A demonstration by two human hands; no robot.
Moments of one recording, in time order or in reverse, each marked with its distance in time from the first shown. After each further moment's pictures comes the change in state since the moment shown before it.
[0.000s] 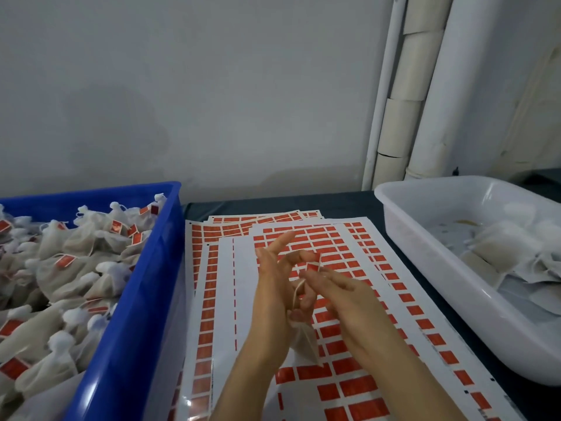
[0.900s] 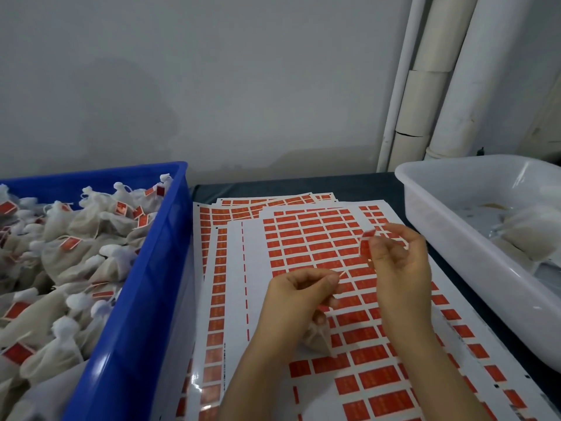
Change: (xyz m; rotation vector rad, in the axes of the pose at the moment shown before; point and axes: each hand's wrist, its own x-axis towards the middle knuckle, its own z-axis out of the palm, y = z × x) left_hand 0.006 -0.032 -0.015 0.209 0.032 -0.229; right_hand 0.025 0.017 -0.015 0.023 0.439 -0.308
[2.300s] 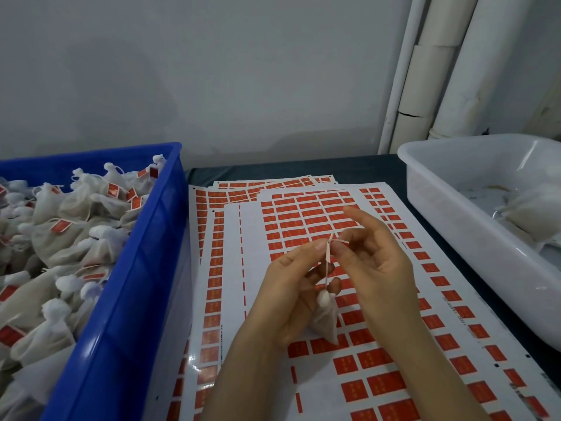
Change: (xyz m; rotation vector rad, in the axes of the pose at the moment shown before) left_hand 0.000 -0.001 -0.004 -0.436 -0.248 0.052; right_hand -0.025 0.002 0.006 0.102 -0.265 -0.151
